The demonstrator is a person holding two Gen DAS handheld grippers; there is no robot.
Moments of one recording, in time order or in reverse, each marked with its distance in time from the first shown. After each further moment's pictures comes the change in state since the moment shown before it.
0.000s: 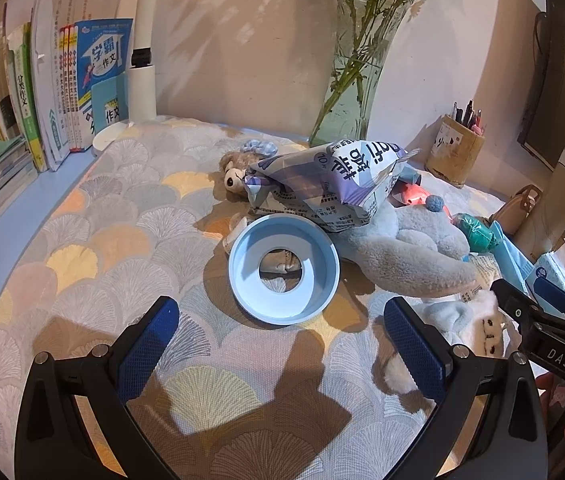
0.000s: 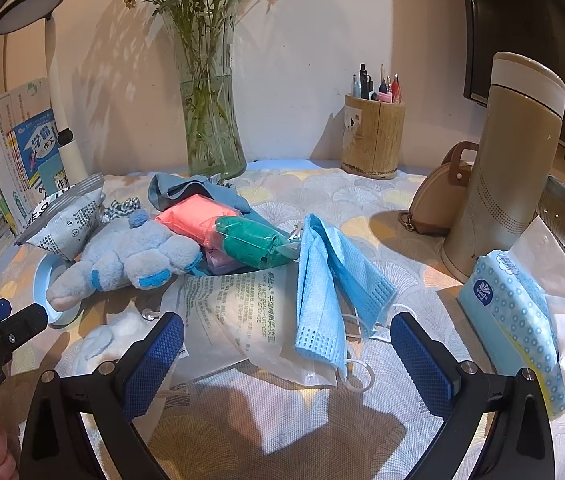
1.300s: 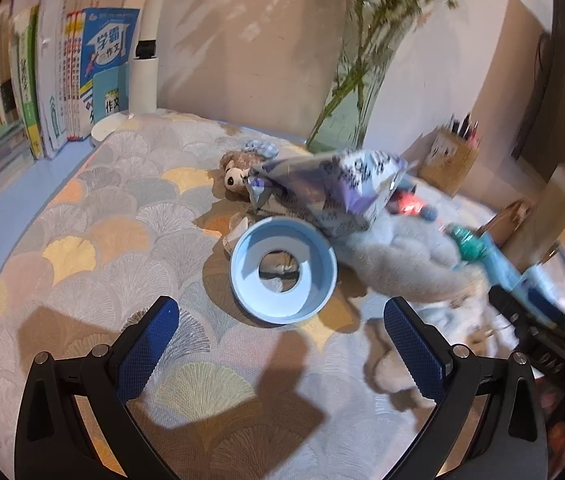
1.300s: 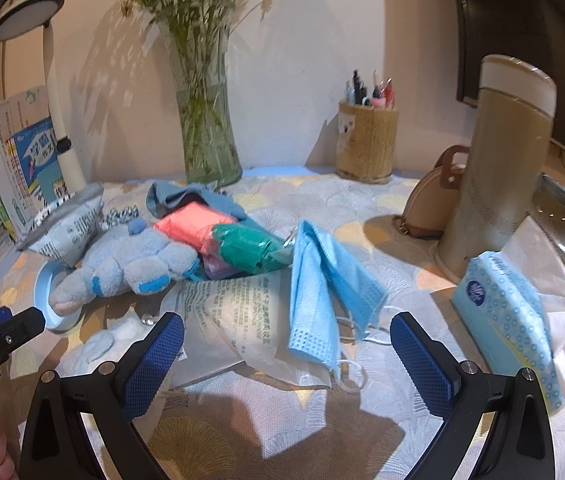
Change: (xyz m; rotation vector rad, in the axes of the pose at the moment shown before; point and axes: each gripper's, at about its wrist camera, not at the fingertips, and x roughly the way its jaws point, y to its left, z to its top) left arm -0.010 0.010 0.003 -0.069 -0.005 -0.075; right arm -0.009 -0.002 -0.001 0.017 -0.037 -0.015
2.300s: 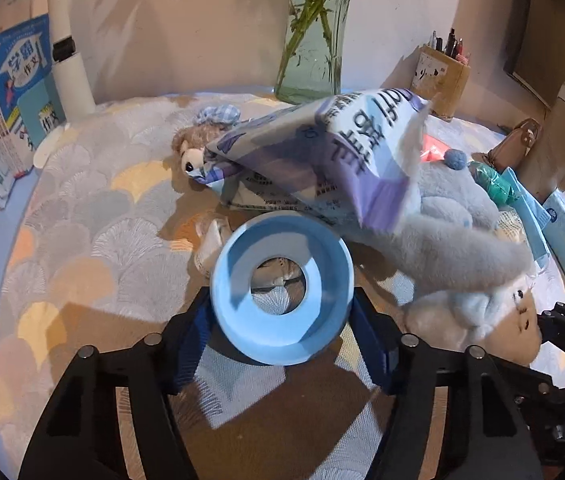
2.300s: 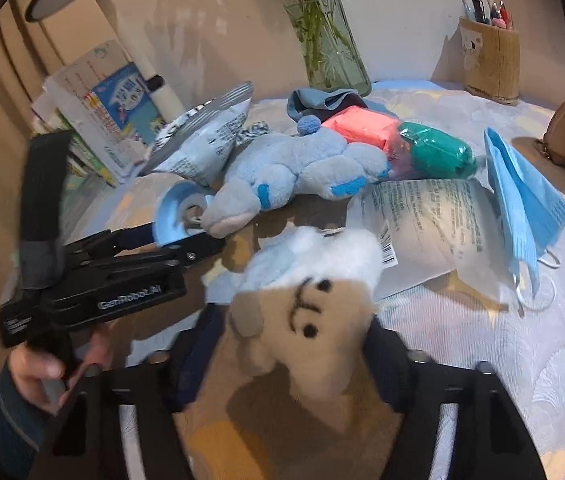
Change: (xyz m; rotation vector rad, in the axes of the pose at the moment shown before) left arm 0.054 -0.011 0.021 0.276 0.213 0.017; right arm 0.008 0.071 -0.012 0.003 0.330 0.380
